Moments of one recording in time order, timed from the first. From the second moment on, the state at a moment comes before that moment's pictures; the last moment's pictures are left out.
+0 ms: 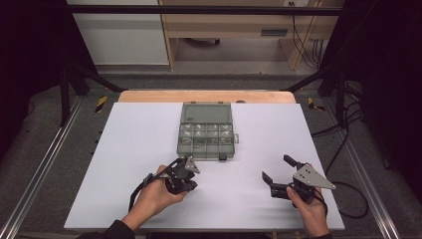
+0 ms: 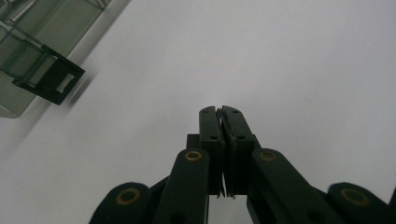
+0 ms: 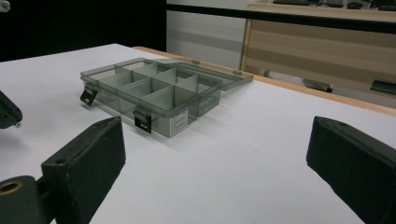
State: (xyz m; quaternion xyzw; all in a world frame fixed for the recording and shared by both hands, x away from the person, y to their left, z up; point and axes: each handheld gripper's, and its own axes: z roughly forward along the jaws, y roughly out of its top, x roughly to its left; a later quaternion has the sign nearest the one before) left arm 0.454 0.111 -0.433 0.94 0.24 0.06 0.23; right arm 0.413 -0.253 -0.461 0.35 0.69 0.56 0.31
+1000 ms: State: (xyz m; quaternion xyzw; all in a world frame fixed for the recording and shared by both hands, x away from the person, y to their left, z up) left arm 0.480 0.108 -0.412 0.92 0.27 0.10 0.27; right arm 0.413 -0.254 -0.461 0.34 0.69 0.56 0.31
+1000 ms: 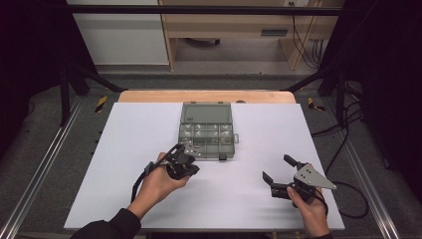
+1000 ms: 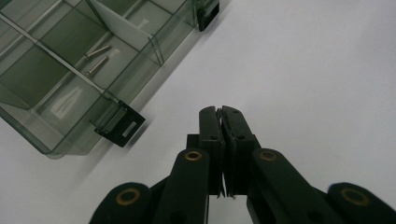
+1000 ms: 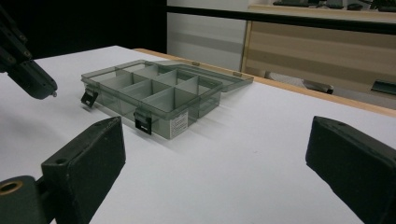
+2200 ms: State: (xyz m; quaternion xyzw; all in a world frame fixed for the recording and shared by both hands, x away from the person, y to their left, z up) left arm 0.506 0.108 -0.402 0.87 0.31 0.12 0.35; right arm 0.412 -0.256 -0.460 0.35 0.68 0.56 0.31
